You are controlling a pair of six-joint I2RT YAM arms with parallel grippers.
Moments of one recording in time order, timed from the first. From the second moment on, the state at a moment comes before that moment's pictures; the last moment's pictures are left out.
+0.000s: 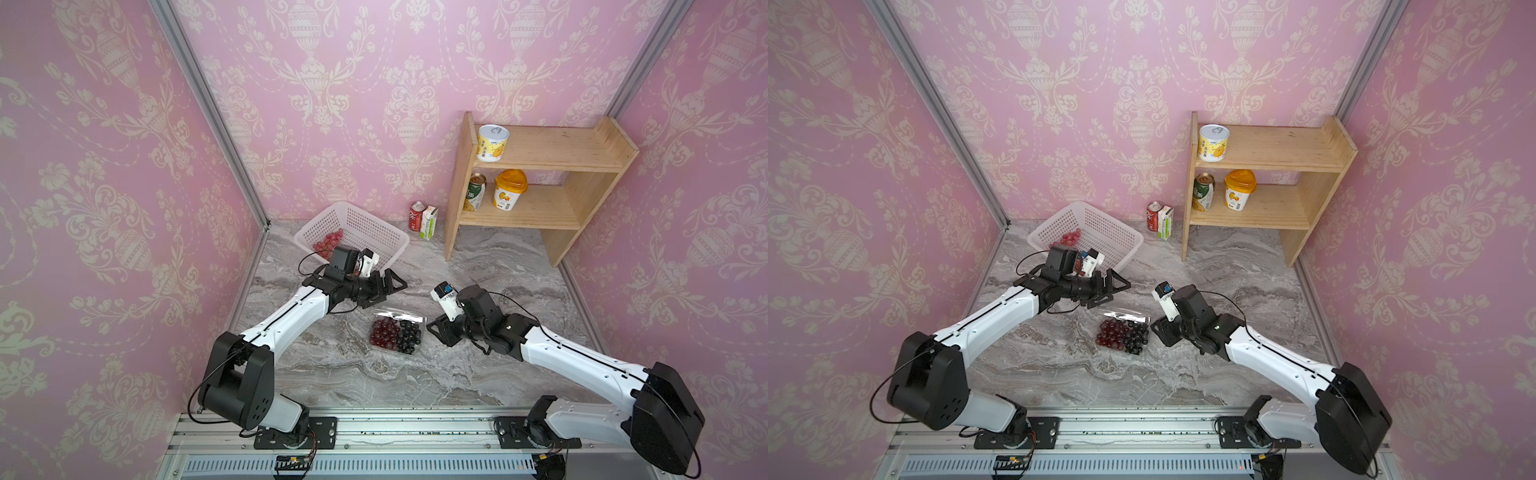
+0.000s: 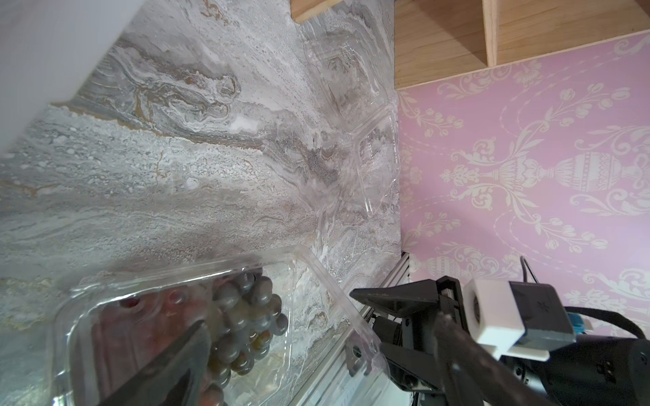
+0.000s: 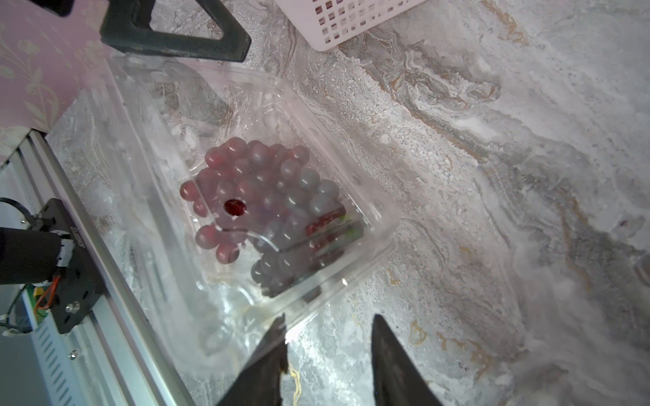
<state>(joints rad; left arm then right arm) -0.38 1.46 1.01 -0.34 0.69 -0.73 0.70 1.19 0.73 -0.31 -0.15 0.23</state>
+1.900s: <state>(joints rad) -0.41 1.41 0.76 -0.11 0.60 -0.80 0.73 1.74 0.92 0.04 -0.34 0.84</state>
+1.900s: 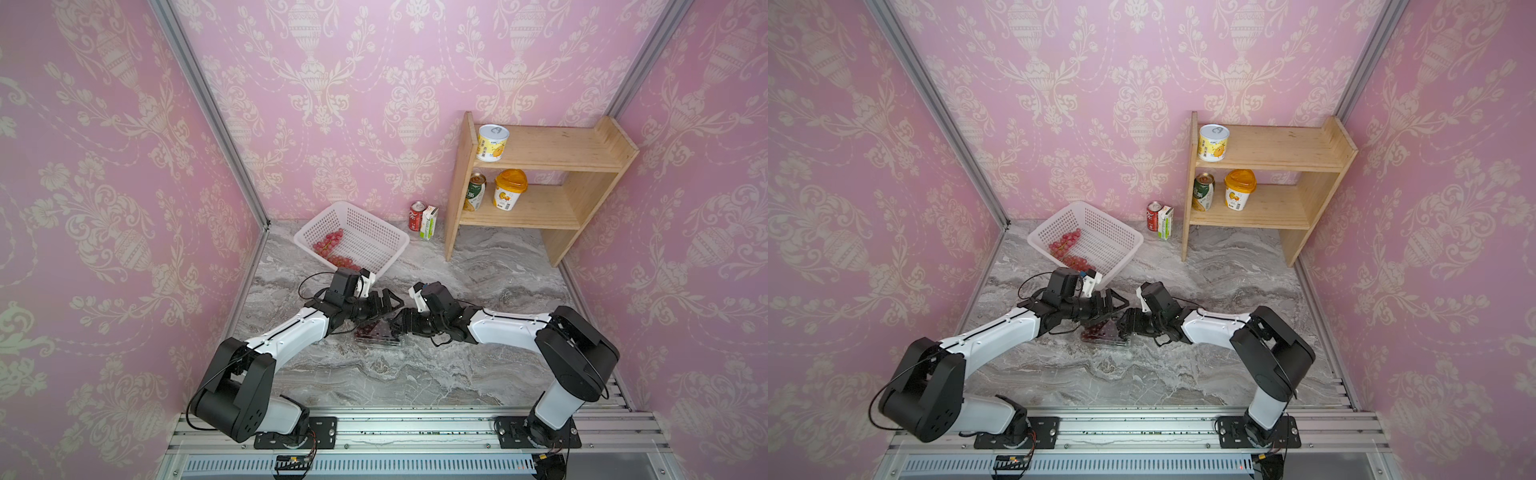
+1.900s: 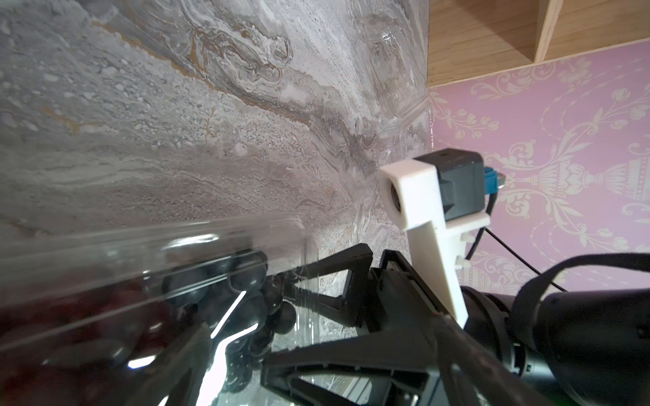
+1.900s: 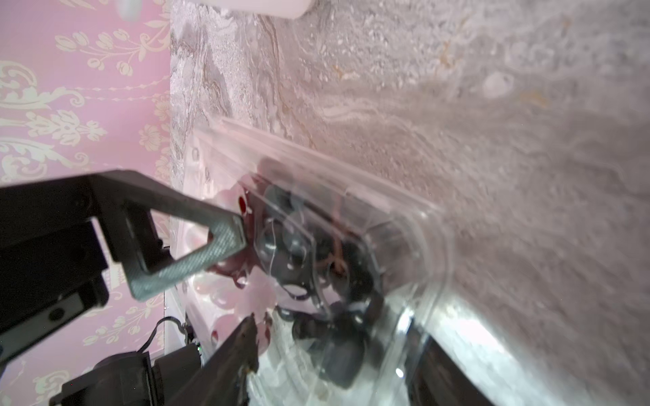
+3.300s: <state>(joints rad) -0.37 1.37 0.72 -0.12 0.59 -0.79 0.73 1.62 0.60 0.42 -0.58 0.87</state>
